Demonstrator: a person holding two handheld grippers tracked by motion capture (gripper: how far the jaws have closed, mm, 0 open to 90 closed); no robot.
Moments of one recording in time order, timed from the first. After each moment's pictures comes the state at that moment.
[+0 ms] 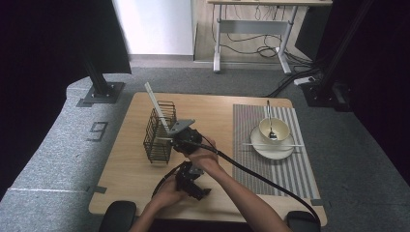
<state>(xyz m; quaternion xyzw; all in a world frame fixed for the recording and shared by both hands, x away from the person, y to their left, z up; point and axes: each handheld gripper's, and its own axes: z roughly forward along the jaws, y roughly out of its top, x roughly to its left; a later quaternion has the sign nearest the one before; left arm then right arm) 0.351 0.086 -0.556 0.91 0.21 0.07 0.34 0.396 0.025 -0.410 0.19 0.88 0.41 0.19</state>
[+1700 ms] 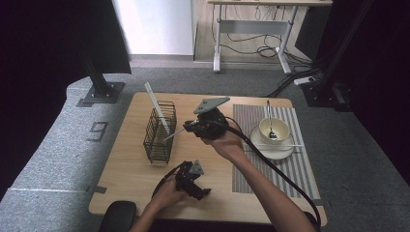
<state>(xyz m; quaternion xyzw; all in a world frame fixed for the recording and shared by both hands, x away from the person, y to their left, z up) 0.352 0.086 -0.556 0.91 0.21 0.07 0.34 0.384 -0.046 -0.323 0.21 0.85 0.47 0.14</state>
